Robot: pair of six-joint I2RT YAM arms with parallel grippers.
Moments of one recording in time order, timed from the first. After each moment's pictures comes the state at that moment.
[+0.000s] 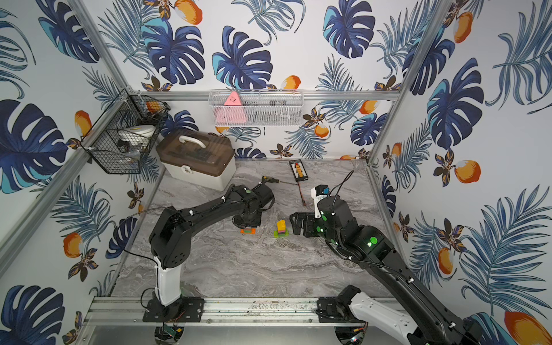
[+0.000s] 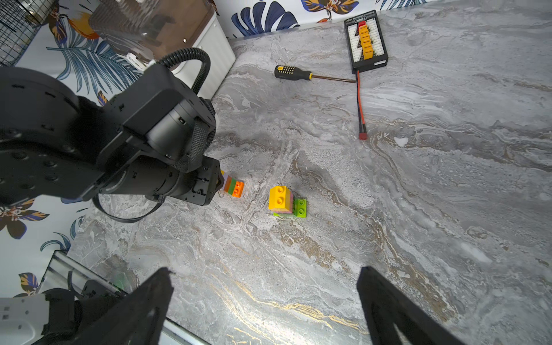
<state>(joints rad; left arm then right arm) -0.69 1.98 1.64 -1.19 -0.25 -0.71 0.69 0.89 1.12 -0.89 0.12 0.52</state>
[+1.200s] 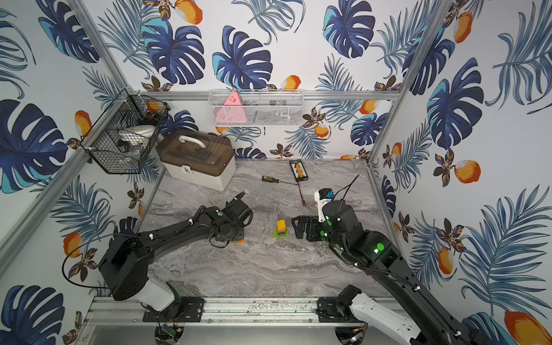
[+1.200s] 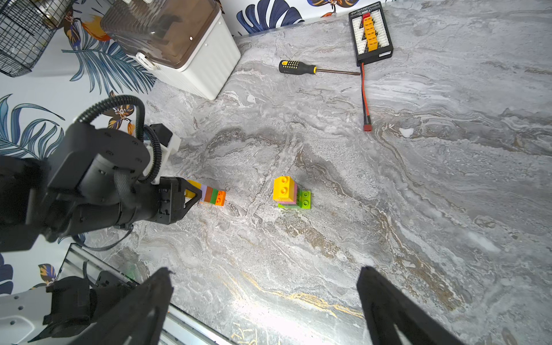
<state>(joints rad) -0.71 1.58 1.05 -0.81 -0.29 -0.84 0.69 0.84 1.10 -0.91 0.10 0.54</state>
